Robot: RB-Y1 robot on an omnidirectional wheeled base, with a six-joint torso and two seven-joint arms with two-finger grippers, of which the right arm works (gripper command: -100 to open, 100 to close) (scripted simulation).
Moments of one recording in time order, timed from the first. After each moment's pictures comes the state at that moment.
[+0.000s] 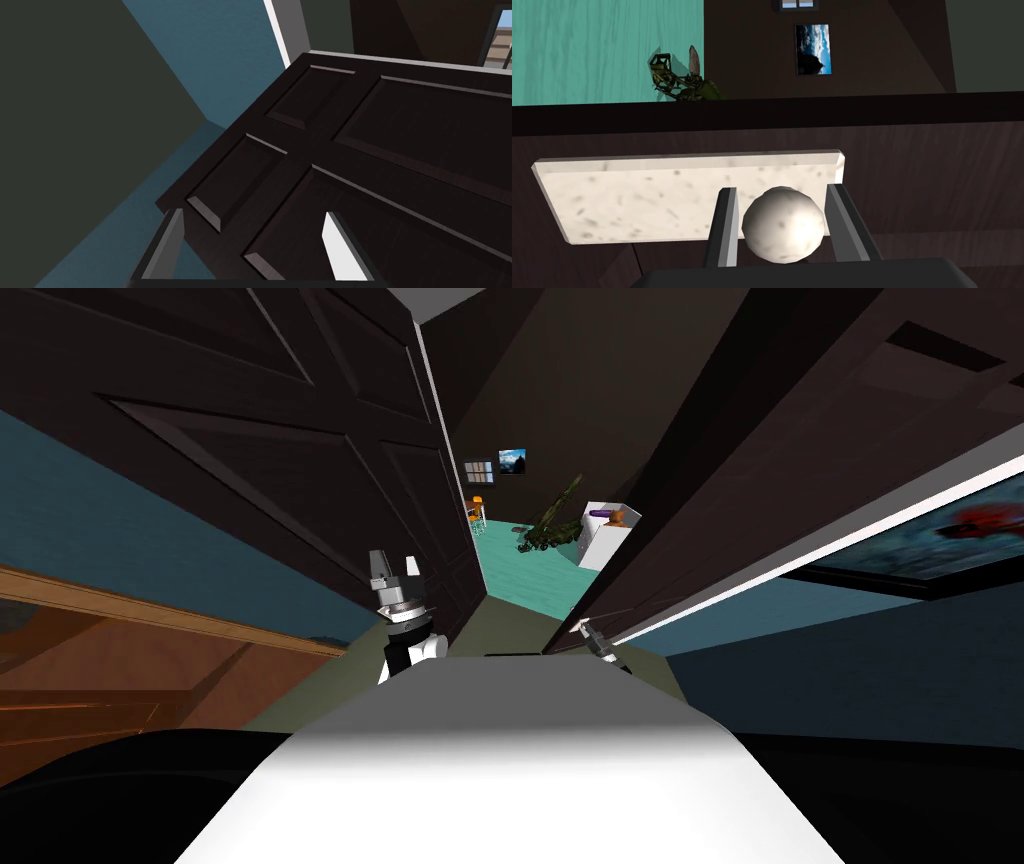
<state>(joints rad) 0.12 -0.40 -0.22 -0.51 0.46 -1.32 -0.59</state>
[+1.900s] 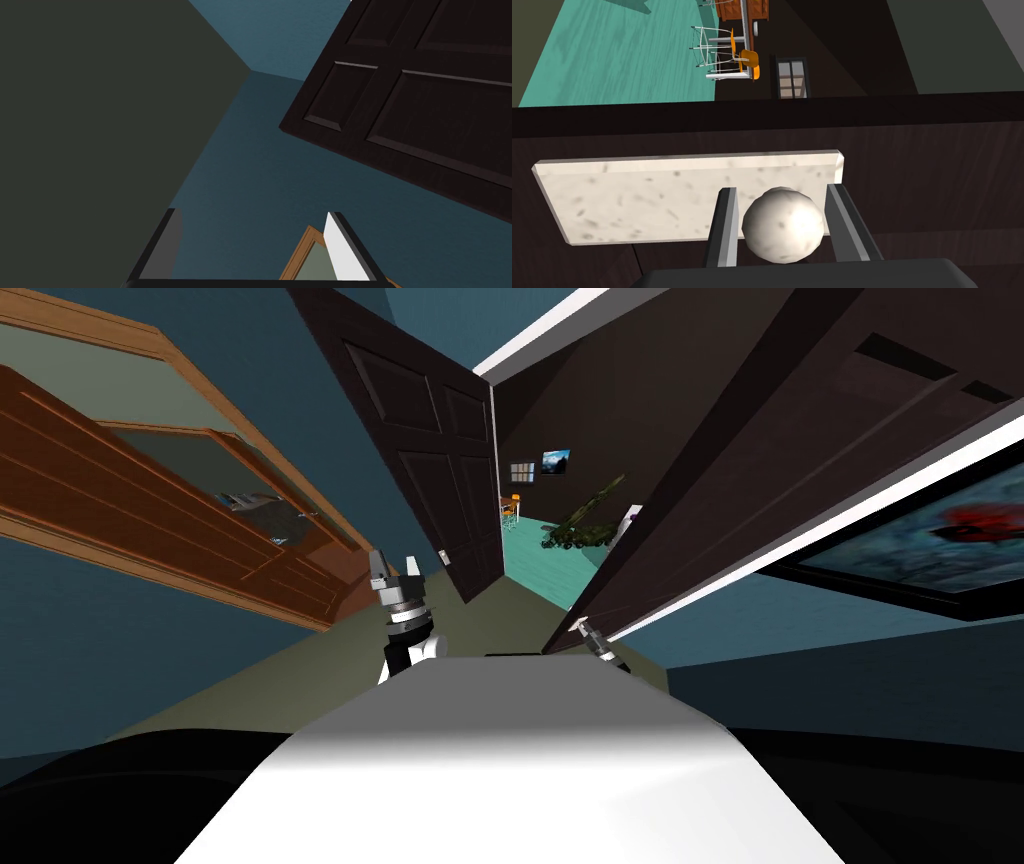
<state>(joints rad) 0.06 -0.41 -0.25 -0.42 0.52 -1.36 -0.59</state>
